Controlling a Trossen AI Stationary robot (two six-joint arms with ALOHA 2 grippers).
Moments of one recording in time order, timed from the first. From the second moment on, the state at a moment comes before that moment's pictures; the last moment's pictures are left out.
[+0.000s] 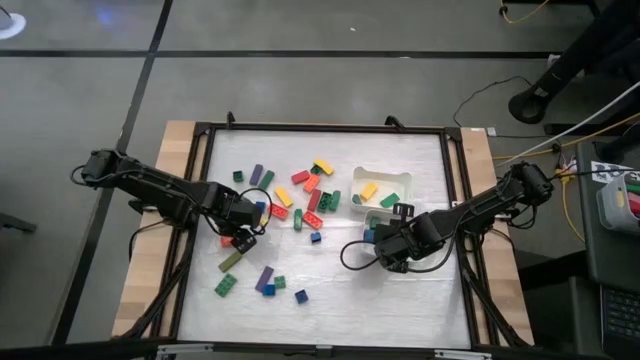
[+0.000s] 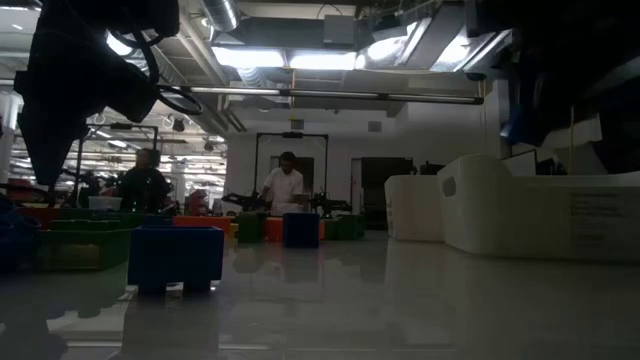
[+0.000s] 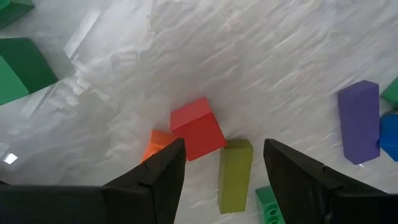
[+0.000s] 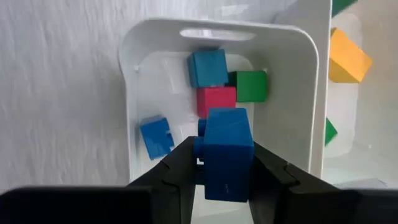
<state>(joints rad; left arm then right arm) -0.18 1.23 0.75 -0.96 0.11 -0.96 0.44 1.54 1.19 -1.11 0.29 0.54</state>
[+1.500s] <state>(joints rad) -0.26 1.23 0.64 -0.84 -0.01 -1.19 0.44 1.57 1.19 -1.04 0.34 0.57</state>
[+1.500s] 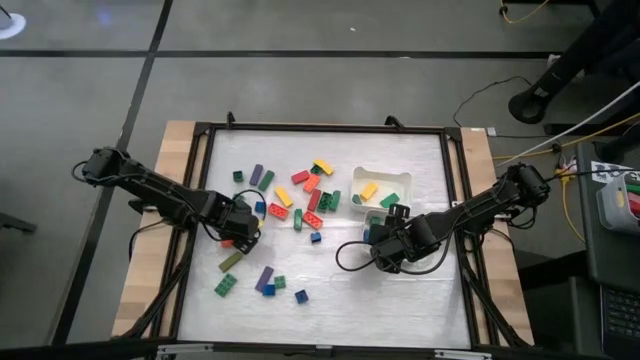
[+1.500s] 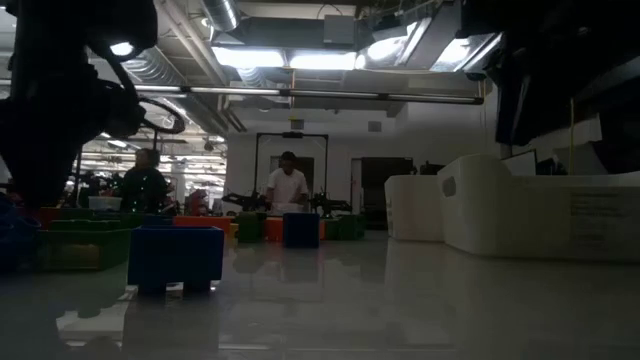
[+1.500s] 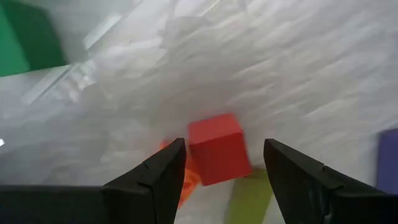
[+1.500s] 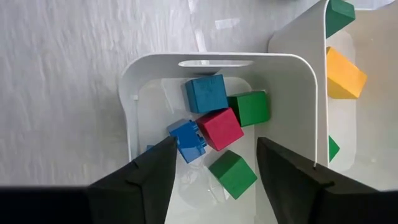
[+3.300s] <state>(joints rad) -0.15 1.34 0.65 0.66 0.02 -0.80 0.43 1.58 1.19 0.02 0.59 -0.37</state>
